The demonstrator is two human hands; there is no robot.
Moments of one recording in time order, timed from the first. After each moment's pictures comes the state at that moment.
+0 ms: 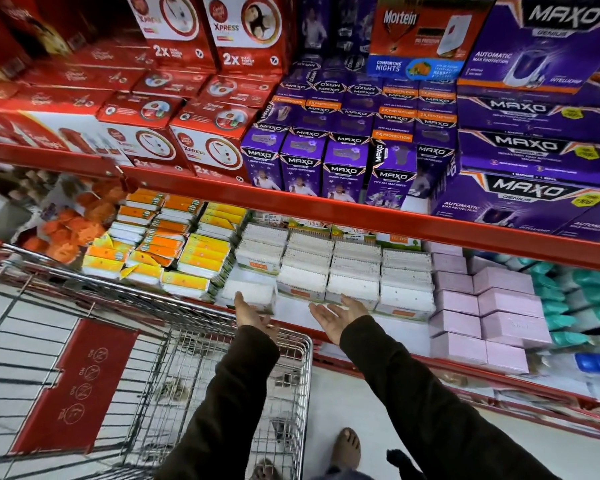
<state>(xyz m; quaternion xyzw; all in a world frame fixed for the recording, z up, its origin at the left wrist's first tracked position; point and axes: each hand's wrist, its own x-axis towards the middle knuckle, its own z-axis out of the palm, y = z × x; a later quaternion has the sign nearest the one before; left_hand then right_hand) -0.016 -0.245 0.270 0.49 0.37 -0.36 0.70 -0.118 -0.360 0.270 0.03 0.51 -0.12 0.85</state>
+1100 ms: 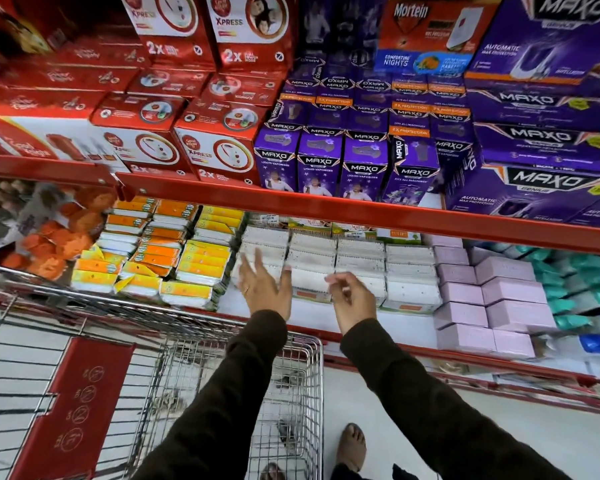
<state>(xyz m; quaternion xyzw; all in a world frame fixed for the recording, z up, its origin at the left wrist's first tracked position) 0.017 -0.260 0.259 0.90 -0.18 -0.15 0.37 -0.108 -0.341 0.280 -0.69 0.47 -0.20 0.51</state>
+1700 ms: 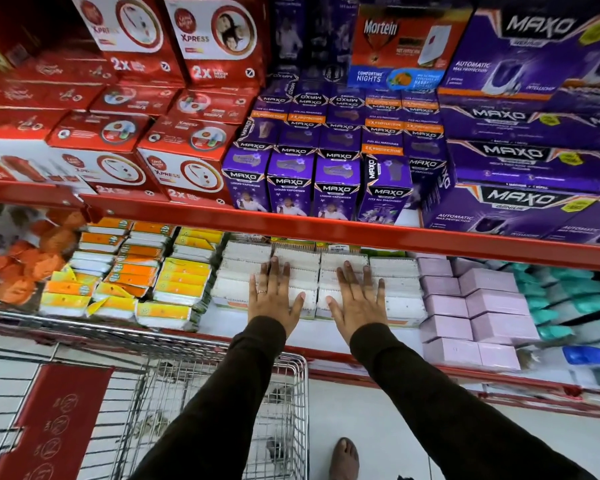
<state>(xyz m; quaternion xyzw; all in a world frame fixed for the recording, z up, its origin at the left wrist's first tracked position) 0.018 -0.295 0.221 0.90 -0.43 -0.12 0.00 -0.129 -0.409 0.222 -0.92 0.38 0.08 0.09</state>
